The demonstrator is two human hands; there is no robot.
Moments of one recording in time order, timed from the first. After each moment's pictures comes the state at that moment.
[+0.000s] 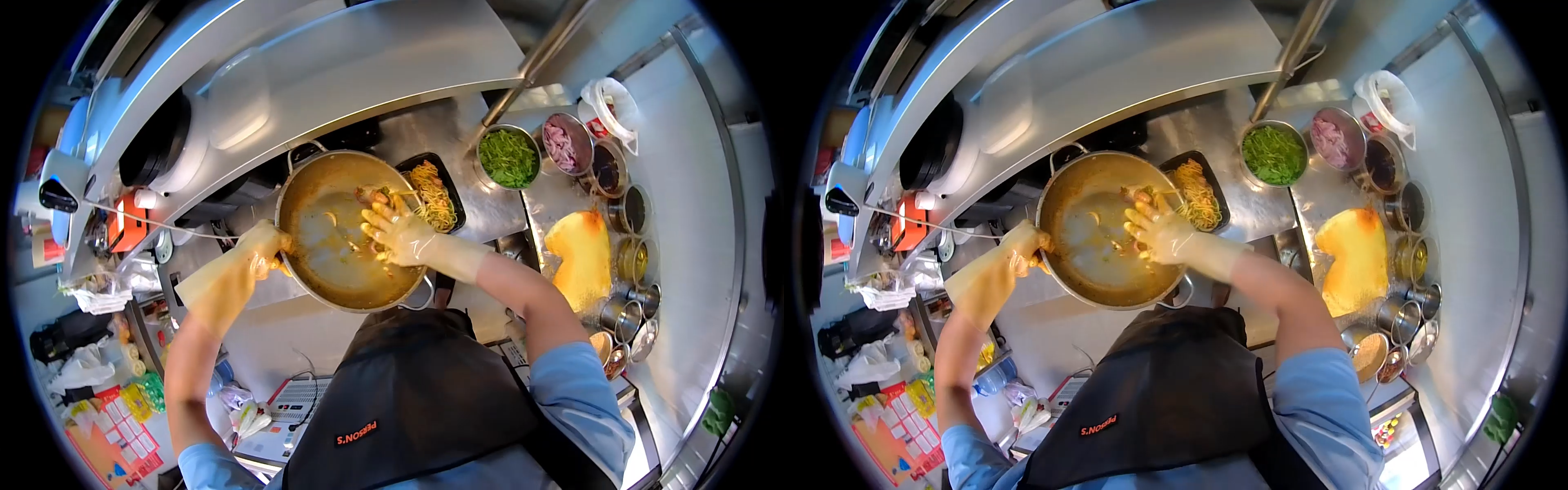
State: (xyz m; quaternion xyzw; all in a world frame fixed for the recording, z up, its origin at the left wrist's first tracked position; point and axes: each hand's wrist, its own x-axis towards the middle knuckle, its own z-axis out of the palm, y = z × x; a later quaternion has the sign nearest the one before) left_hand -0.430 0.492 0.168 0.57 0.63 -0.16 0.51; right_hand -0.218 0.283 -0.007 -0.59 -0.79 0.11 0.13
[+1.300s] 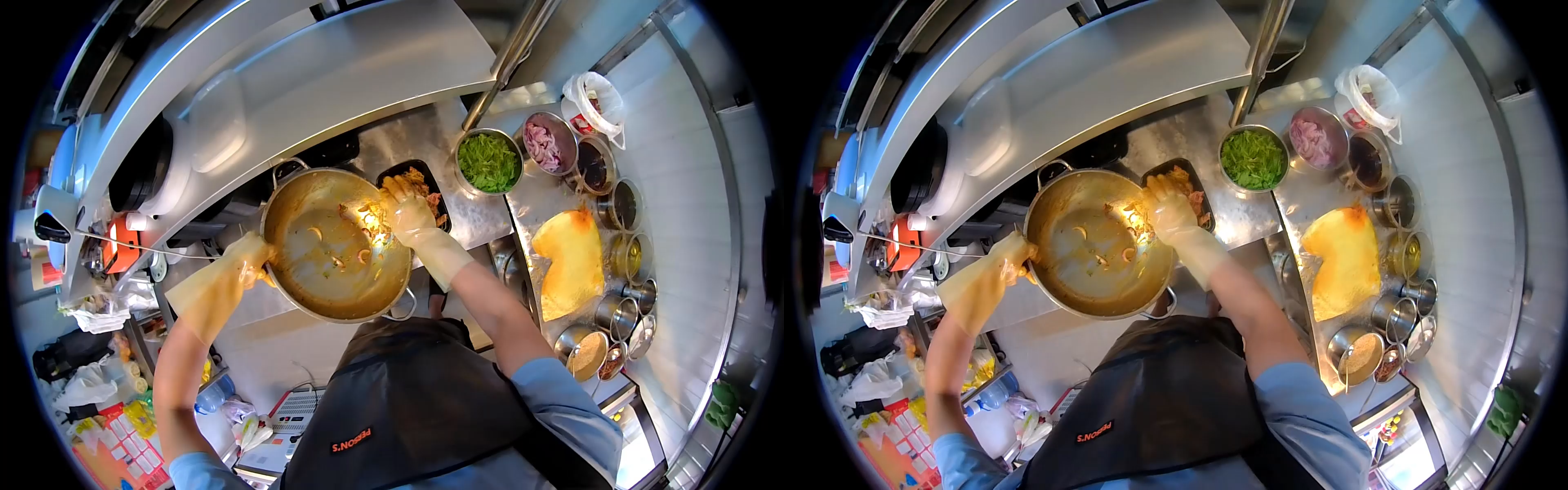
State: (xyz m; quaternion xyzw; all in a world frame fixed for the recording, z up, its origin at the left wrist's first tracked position) left_hand -0.388 0.492 0.188 0.66 0.59 -0.32 0.35; right_hand -0.162 0.299 -0.059 -0.78 -0.60 0.00 0.18
